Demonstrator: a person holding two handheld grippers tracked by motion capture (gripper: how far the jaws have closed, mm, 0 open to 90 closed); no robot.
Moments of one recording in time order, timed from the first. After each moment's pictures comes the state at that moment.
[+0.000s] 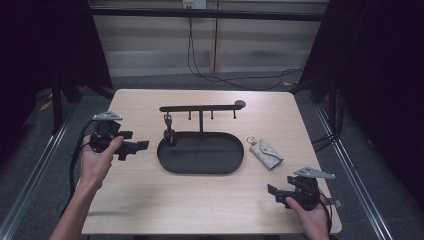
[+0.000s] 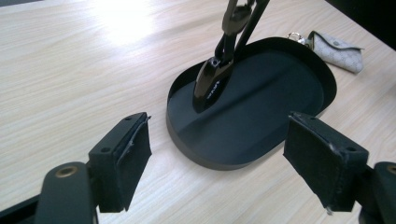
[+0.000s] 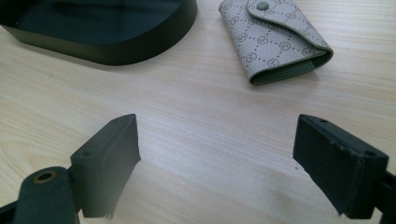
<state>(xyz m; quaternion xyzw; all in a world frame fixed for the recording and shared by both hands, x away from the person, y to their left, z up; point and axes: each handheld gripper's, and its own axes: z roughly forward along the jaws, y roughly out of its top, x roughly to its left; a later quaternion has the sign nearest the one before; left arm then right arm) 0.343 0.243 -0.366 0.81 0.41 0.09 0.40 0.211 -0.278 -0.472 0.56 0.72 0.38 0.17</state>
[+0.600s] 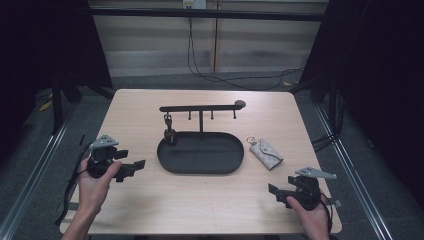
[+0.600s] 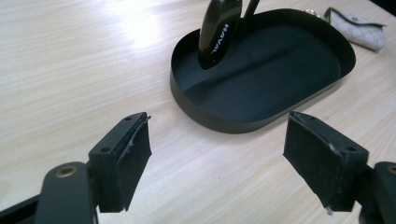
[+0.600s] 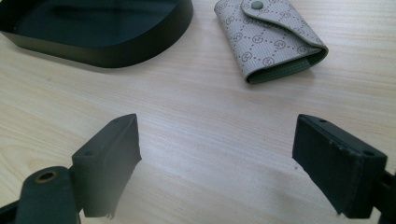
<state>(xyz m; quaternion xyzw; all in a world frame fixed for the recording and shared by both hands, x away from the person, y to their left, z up) 0.300 0.255 -0.409 0.80 0.43 0.11 0.41 0.211 -0.281 -0.472 0.57 0.71 0.38 0.16</state>
